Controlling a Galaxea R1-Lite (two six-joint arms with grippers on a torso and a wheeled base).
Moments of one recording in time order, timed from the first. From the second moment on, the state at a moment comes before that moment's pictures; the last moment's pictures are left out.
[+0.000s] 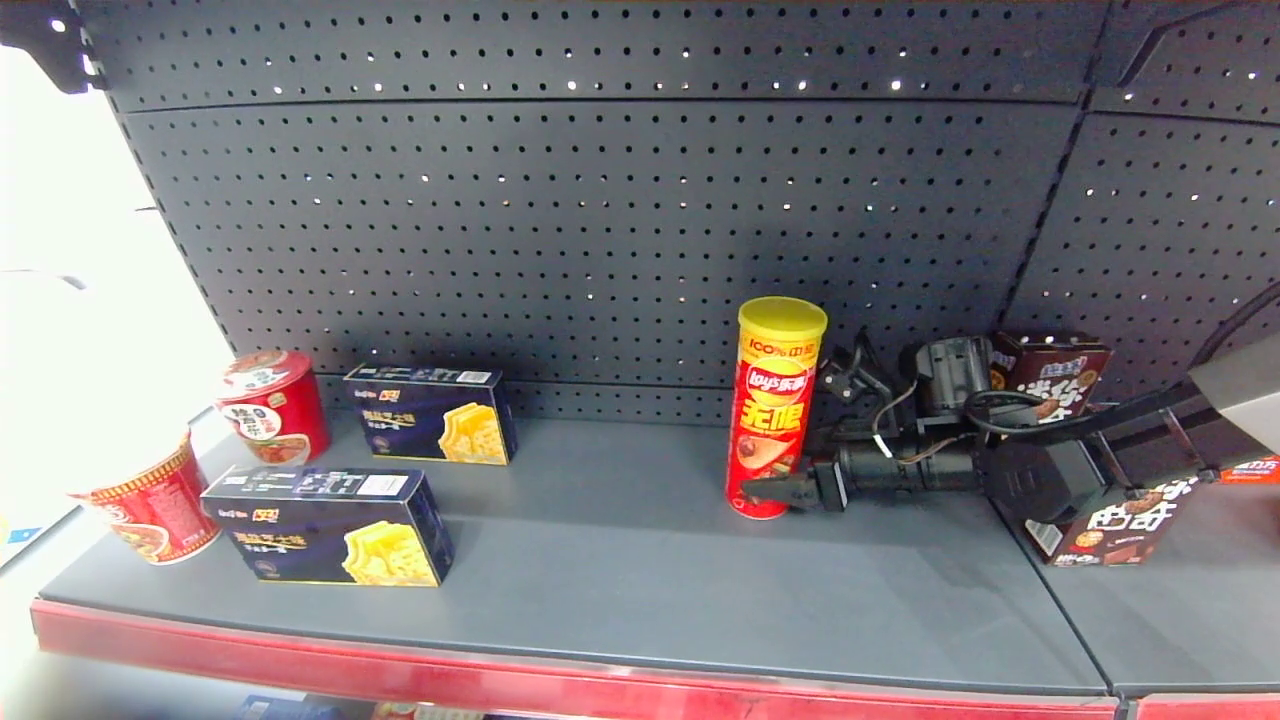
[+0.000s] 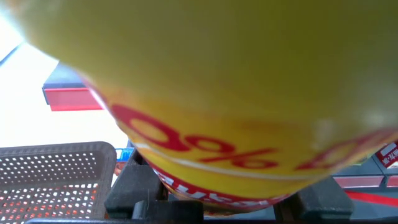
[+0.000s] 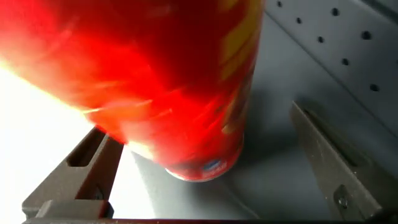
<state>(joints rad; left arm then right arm) -0.06 0.14 -0.46 0.45 -0.04 -0.02 0.34 2.05 -1.13 -0.43 0.64 -0.24</state>
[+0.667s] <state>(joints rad) -0.06 0.12 -0.44 0.45 -0.04 -0.02 0.33 2.05 -1.14 -0.48 0.67 -0.23</state>
